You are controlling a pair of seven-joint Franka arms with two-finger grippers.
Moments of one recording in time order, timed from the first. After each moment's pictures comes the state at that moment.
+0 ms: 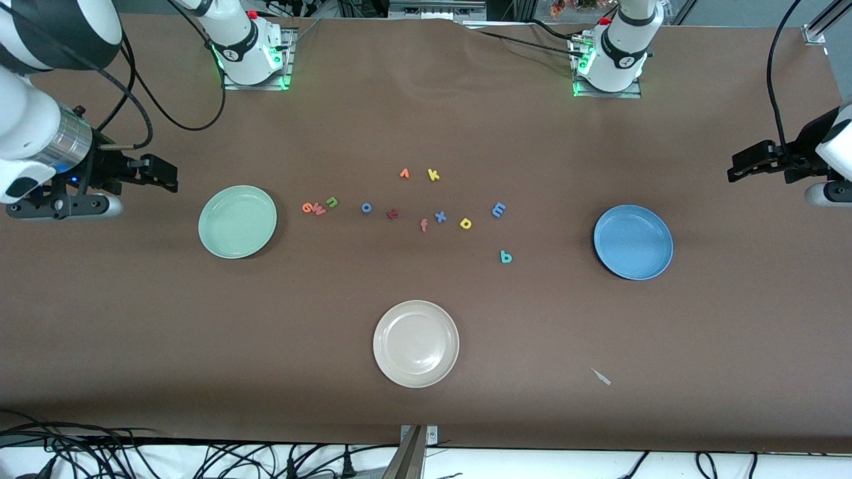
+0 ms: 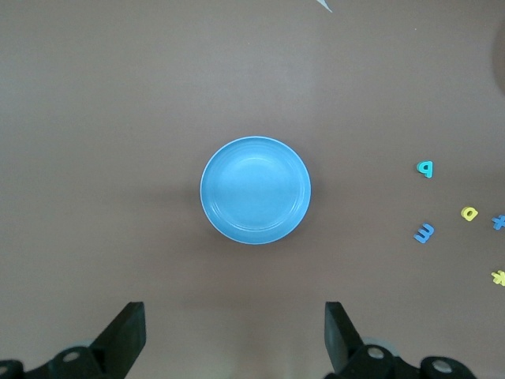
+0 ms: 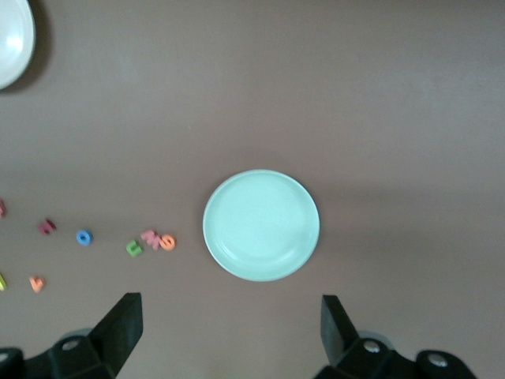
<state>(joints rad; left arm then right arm) 0.27 0.10 -0.25 -1.51 0.00 1.49 0.01 0.18 0.16 -0.07 -1.53 0.02 1.62 0.09</state>
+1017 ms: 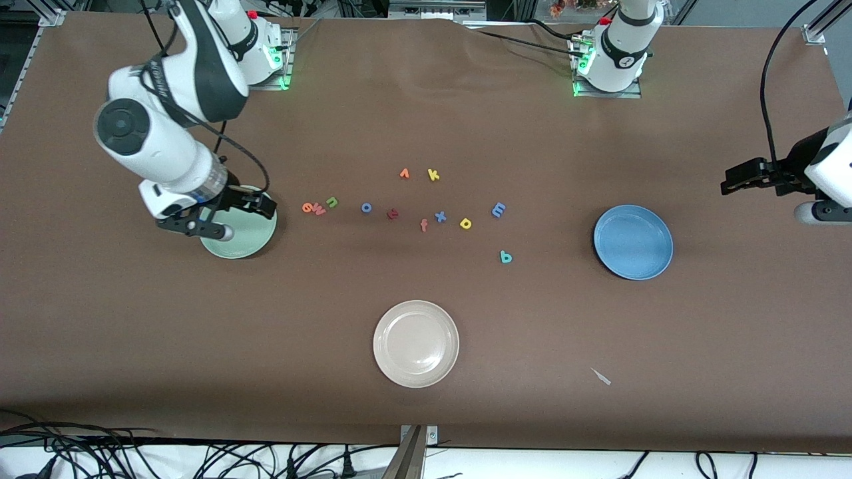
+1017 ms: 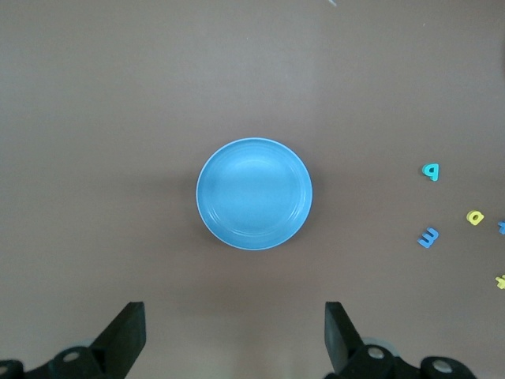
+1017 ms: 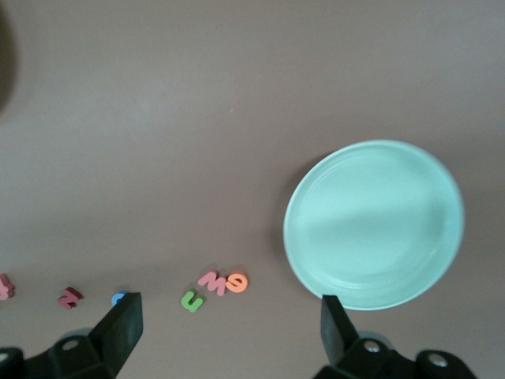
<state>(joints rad) 0.27 0.17 -0.25 -1.51 0.00 1.51 0.01 0.18 0.15 0.13 -2.02 0.04 2.13 0.50</state>
